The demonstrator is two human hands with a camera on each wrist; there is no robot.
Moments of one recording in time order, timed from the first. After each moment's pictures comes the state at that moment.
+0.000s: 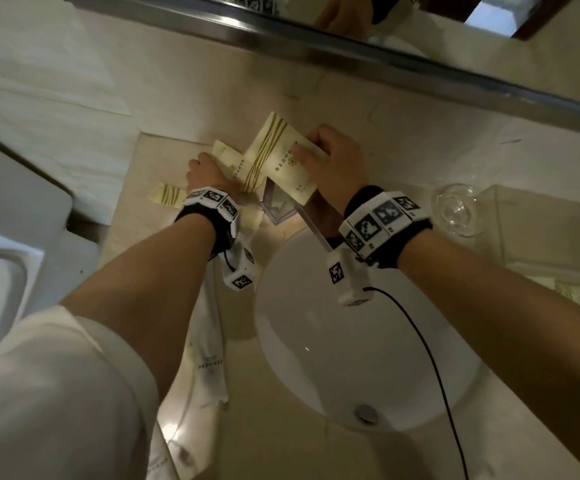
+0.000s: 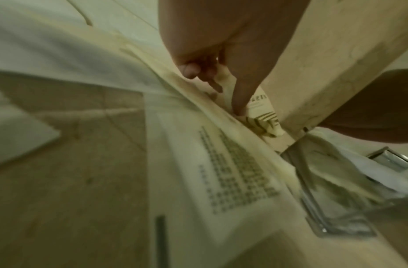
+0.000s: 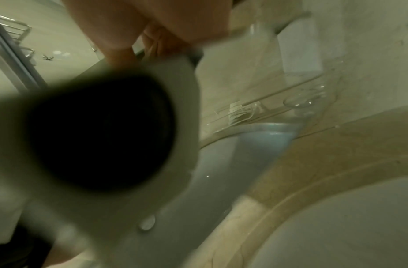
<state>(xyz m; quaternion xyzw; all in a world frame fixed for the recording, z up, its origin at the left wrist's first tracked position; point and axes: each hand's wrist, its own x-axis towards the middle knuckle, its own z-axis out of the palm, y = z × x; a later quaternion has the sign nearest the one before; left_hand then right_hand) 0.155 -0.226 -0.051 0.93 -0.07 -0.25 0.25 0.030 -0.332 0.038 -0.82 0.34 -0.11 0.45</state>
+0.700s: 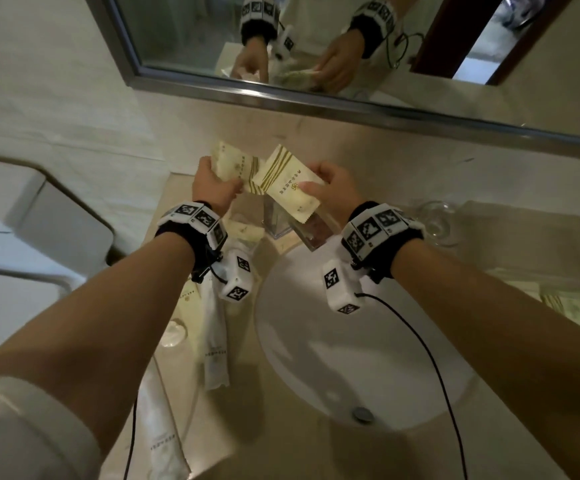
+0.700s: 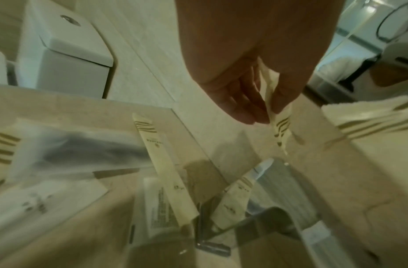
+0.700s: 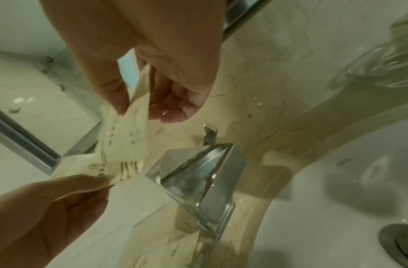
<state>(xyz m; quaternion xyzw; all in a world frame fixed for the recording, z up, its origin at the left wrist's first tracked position) 0.114 -0.193 0.038 0.80 -0.08 -0.20 0.56 -0.014 -0.321 0.073 -0.72 0.34 -0.10 0.59</state>
